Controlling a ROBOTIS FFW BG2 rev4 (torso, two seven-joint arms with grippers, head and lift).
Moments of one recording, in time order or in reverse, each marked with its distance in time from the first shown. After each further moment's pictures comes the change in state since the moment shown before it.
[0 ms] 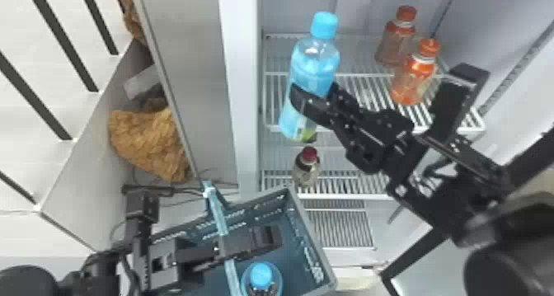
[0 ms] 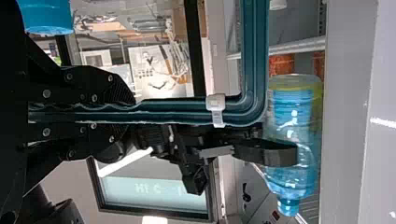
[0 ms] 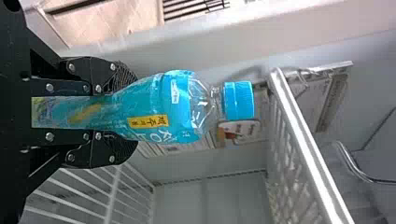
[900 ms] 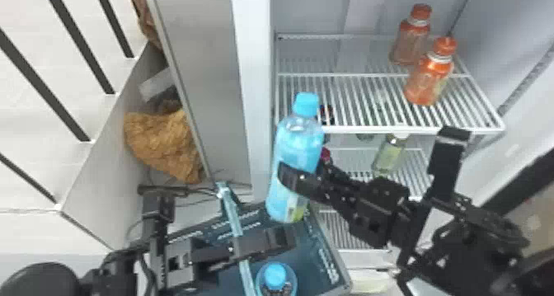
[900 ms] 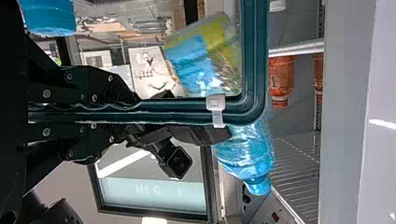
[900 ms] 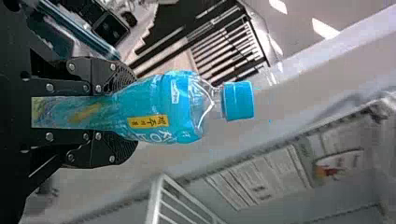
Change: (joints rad) left arm -0.001 0.002 -0.001 0.004 -0.001 -0.001 0.000; right arm 0.164 0.002 -0.007 -0.066 -0.108 0.207 0.104
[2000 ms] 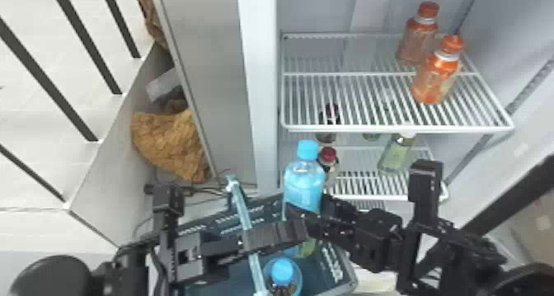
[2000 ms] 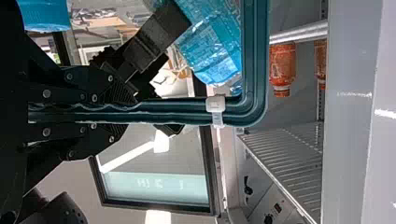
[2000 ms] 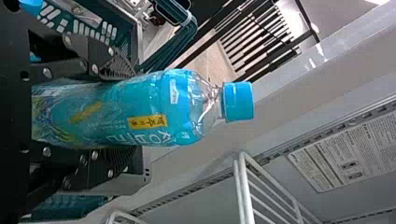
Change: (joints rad) left arm -0.014 0.002 -0.018 0.000 0.024 -0.012 0.000; right arm 0.012 -0.009 0.027 0.125 0.062 0.023 0.004
